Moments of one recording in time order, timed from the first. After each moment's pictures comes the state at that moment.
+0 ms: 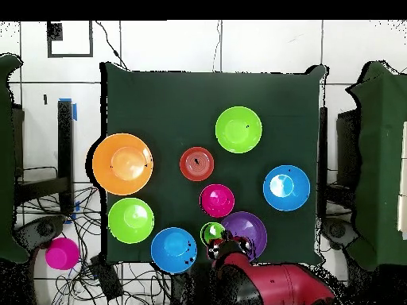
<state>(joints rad) -0.82 -1.03 0.37 2.41 -0.64 0.09 1.78</state>
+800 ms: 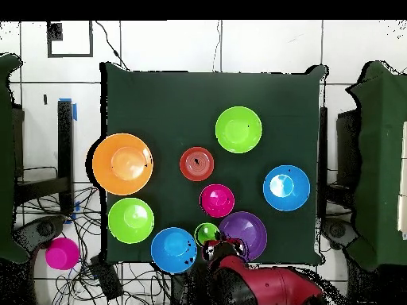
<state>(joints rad) -0.76 -0.92 0.26 2.41 -0.64 -0.06 1.78</state>
